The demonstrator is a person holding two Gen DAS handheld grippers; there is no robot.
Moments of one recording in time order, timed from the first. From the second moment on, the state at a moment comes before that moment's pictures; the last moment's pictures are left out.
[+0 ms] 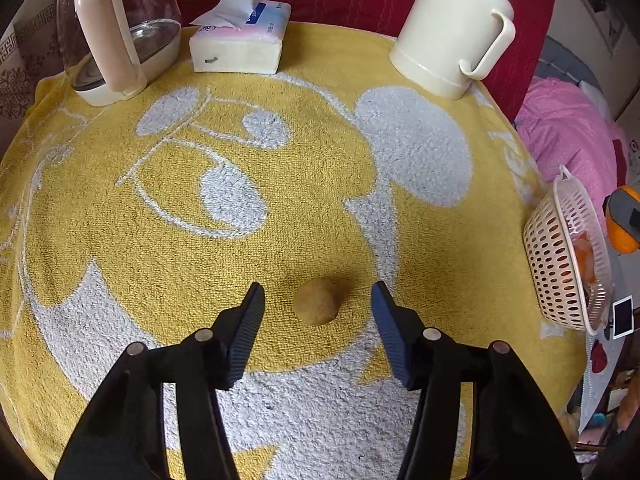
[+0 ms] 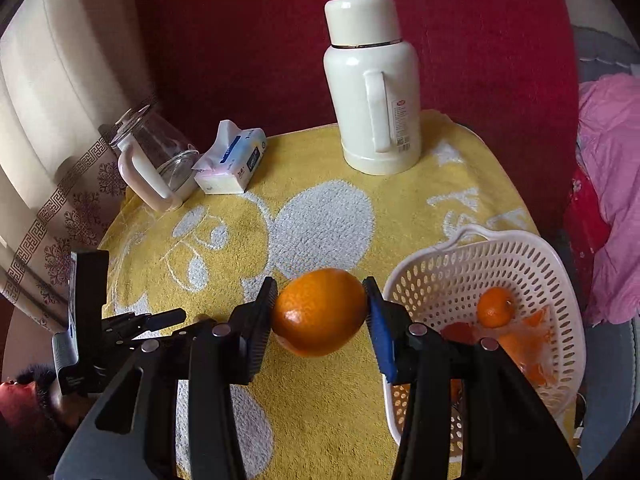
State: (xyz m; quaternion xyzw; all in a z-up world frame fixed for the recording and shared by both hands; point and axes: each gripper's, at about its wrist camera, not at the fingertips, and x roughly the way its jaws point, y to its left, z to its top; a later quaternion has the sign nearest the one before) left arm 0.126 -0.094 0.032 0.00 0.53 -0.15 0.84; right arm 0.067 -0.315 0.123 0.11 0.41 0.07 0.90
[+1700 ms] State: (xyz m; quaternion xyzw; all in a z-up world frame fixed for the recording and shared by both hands) left arm 0.045 -0.133 0.125 -0.04 0.46 -0.12 0.88; right arm 0.097 -0.415 0.067 0.10 0.46 0.04 0.88
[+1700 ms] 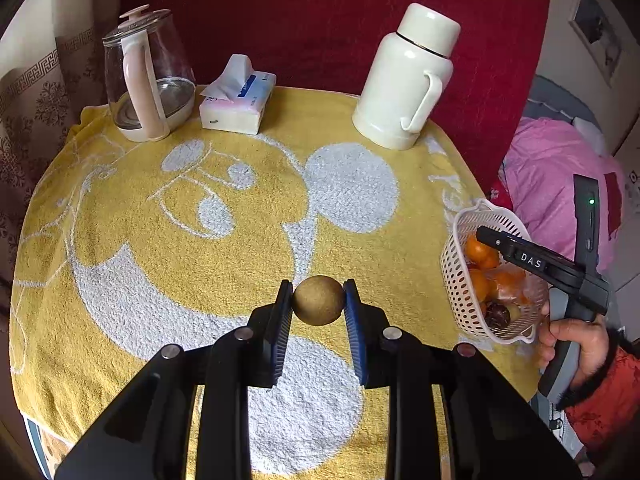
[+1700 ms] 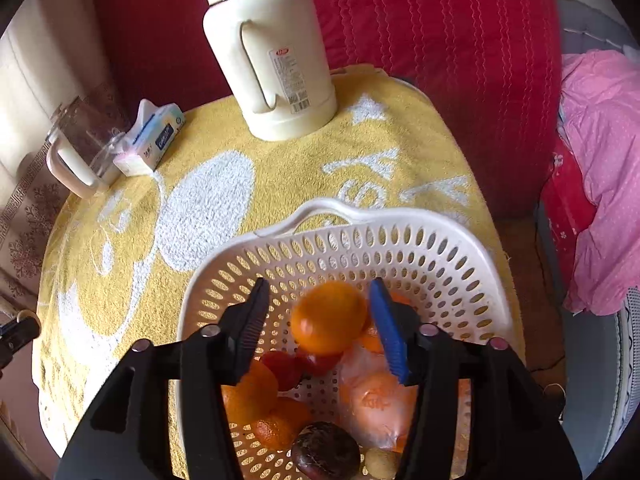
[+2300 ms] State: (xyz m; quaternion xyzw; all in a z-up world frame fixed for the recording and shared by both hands) left arm 0.052 -0.259 0.128 0.01 0.45 -0.22 0.86; right arm 0.015 -0.510 0.123 0.17 0.39 -0.02 0.91
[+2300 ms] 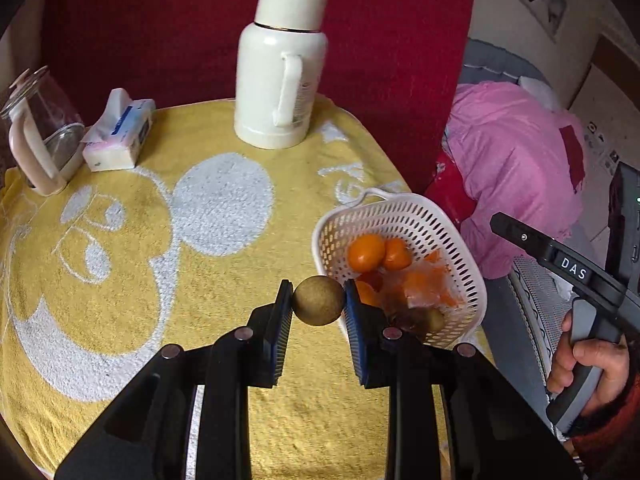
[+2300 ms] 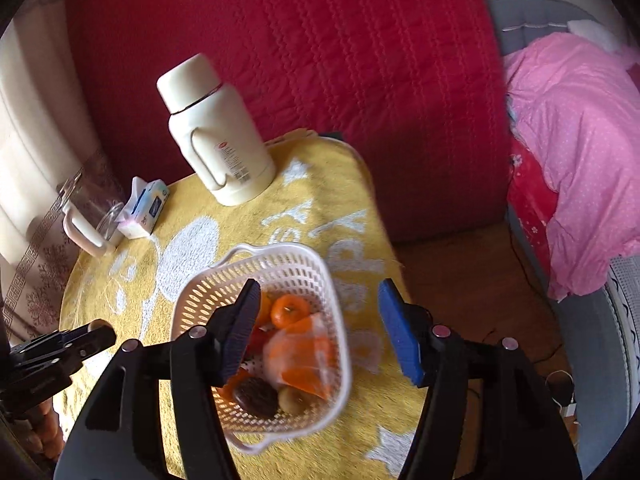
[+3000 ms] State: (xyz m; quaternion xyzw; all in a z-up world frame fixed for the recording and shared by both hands) left arm 0.049 -0.323 0.143 0.06 0.42 -0.24 0.87; right arm -0.038 -0.540 0.121 0.18 0.39 -0.04 0.90
